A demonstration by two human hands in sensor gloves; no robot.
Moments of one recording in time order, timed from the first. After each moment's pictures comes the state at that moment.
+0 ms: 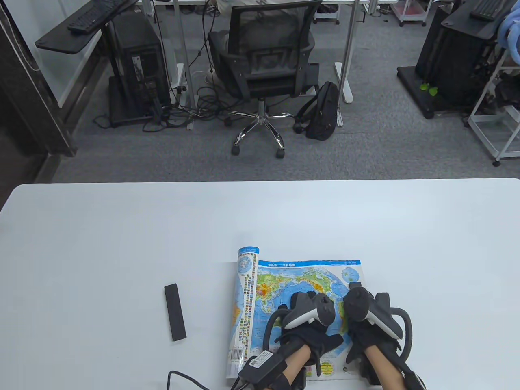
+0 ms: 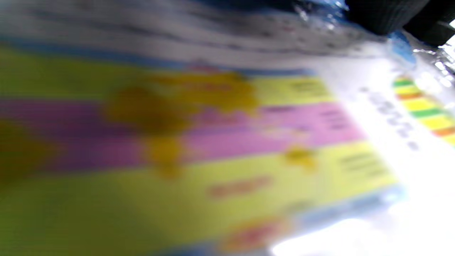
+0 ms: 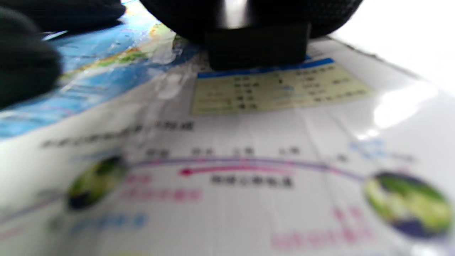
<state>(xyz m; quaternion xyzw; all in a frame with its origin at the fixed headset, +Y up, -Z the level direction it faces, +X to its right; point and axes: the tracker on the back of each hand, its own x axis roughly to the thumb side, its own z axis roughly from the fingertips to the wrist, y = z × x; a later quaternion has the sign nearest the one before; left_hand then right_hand) 0.066 -0.795 -0.337 -0.33 -0.18 0.08 0.92 0.221 -0.757 -0.333 -0.02 0.14 0.99 0.06</state>
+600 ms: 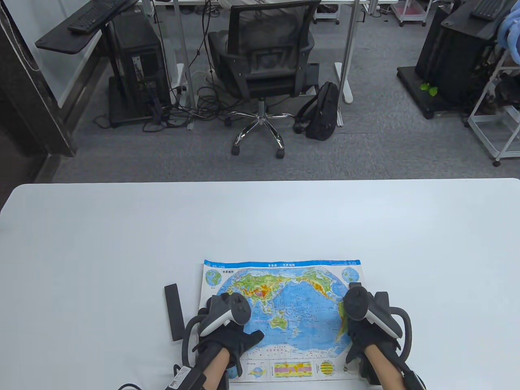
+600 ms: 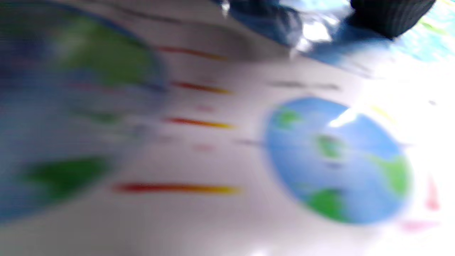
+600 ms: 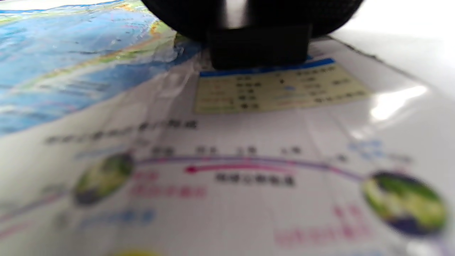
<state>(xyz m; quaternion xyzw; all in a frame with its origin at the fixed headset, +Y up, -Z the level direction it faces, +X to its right) -0.120 -0.793 -0.328 -0.33 -0.04 0.10 0.94 0.220 -0.757 -0.334 -0.02 0.14 0.99 0.06</state>
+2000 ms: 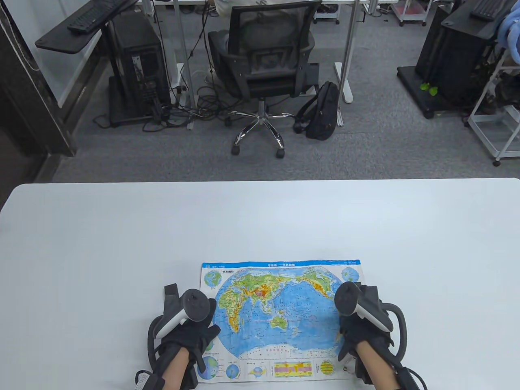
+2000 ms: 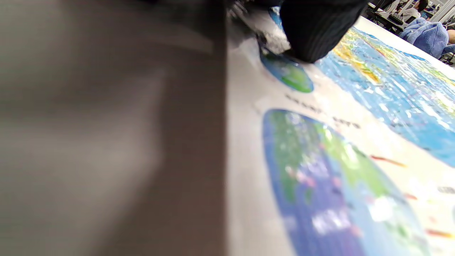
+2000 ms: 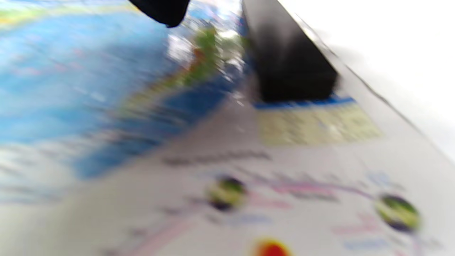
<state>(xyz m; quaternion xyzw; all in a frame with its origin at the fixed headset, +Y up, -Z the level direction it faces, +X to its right) -0.184 -0.788 -0.330 -0.28 -0.03 0.16 0.95 0.189 -0.735 -0.336 -0.01 0.18 0.98 0.04</state>
